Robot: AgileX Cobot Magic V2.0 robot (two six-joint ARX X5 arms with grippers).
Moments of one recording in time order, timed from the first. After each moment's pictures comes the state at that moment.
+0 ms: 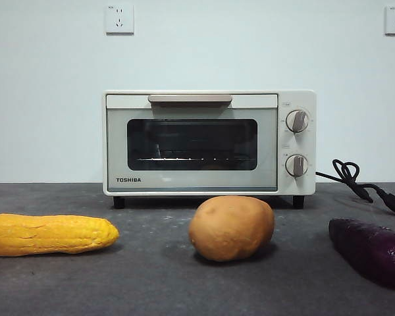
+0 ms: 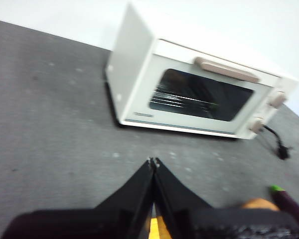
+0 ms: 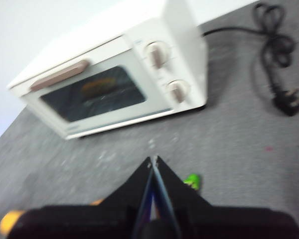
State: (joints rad) left arm -0.03 0.21 0.36 -0.36 0.34 -0.33; right arm 0.06 0.34 0.44 -0.39 -0.32 0.35
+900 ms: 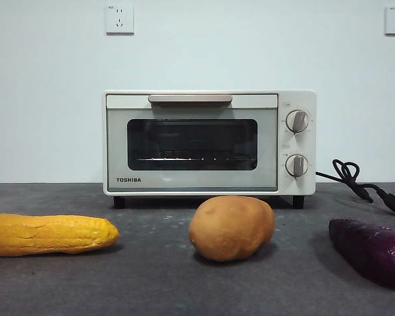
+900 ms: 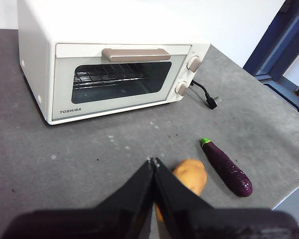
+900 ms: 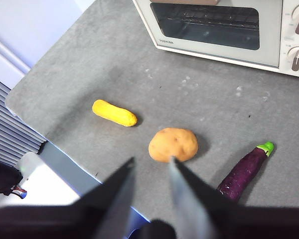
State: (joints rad) left arm -0.03 0.50 0.81 -0.70 0.60 -0.09; right arm 0.12 0.75 1.09 -1.04 -0.63 -0.07
